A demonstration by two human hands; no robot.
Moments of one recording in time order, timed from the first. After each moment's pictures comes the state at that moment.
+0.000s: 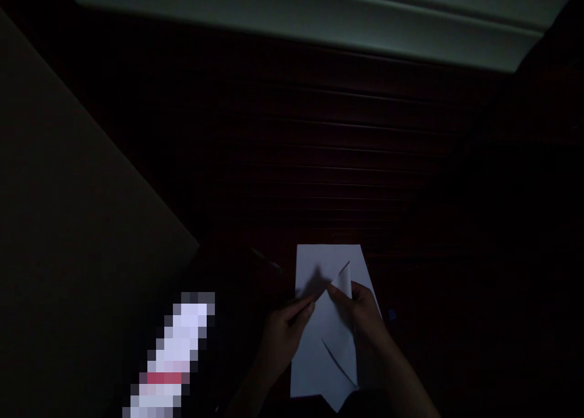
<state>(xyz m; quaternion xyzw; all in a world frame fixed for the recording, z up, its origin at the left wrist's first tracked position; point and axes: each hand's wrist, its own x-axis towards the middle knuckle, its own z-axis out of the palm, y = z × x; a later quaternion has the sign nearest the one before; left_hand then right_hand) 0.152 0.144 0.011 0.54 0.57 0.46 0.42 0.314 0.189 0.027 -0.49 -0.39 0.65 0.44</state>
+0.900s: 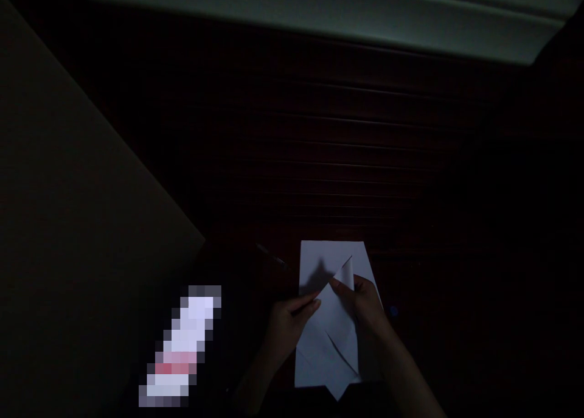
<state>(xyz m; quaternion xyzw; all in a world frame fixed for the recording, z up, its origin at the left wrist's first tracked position) 0.150 0.147 0.002 0.48 0.56 0.47 0.49 0.311 0.195 0.024 -0.48 -0.37 0.66 0.44</state>
